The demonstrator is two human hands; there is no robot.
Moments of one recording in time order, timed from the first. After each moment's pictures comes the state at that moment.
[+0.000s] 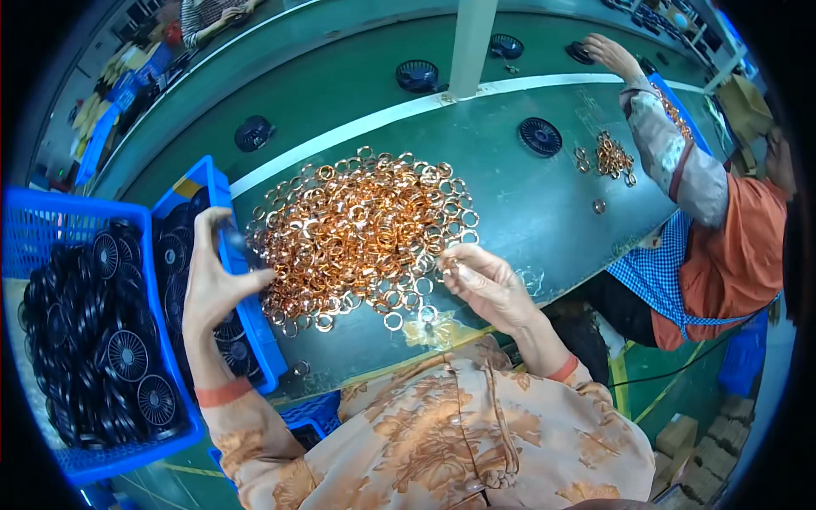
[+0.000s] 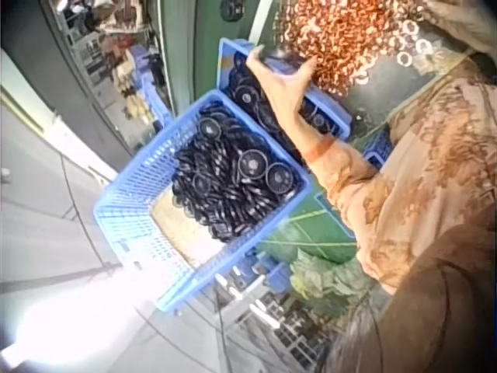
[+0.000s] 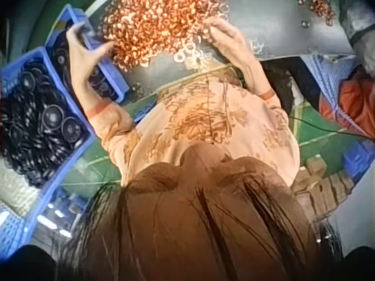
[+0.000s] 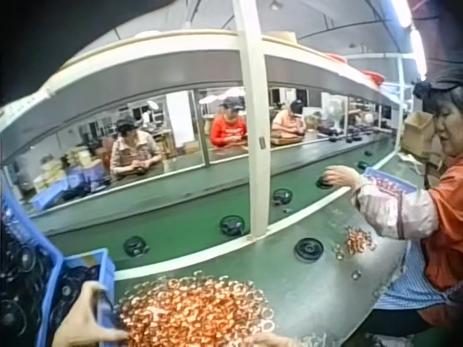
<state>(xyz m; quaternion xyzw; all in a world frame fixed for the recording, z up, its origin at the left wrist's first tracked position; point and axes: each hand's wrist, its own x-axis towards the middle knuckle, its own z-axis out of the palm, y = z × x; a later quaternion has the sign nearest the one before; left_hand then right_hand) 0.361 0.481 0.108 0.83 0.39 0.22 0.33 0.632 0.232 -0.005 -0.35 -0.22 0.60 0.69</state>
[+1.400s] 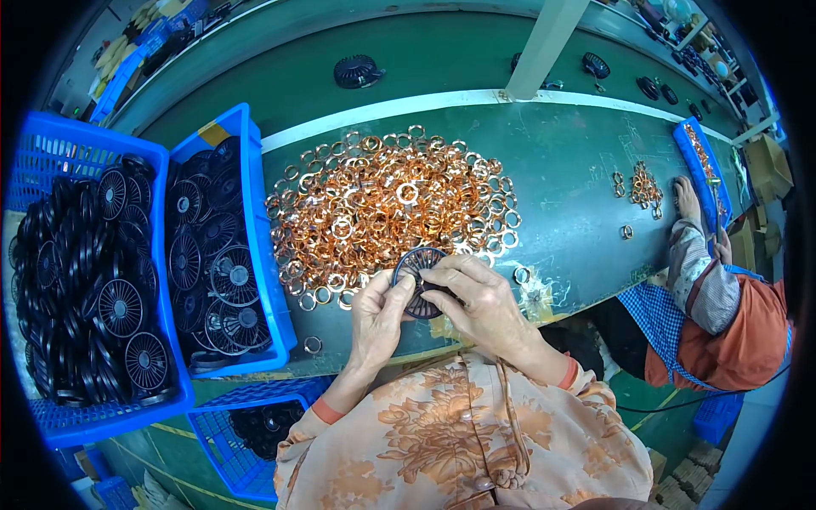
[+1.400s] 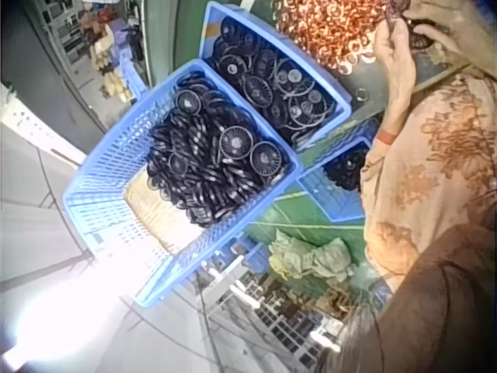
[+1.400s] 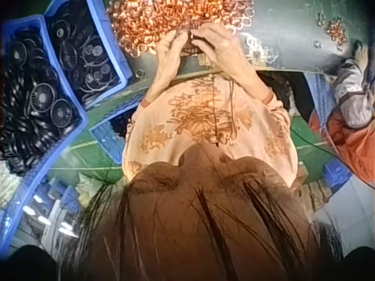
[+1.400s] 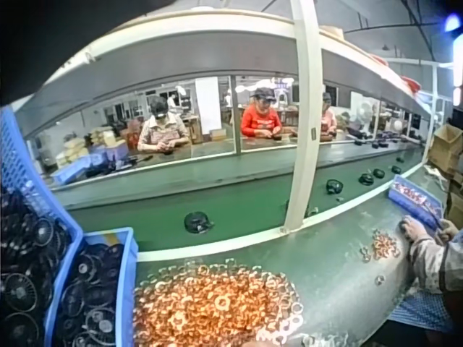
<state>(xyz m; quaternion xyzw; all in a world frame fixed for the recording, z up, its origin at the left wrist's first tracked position) 0.415 0.336 -0.006 0.48 0.39 0.31 0.73 0.577 0.270 0.026 -0.62 -0.65 0.14 0.42</state>
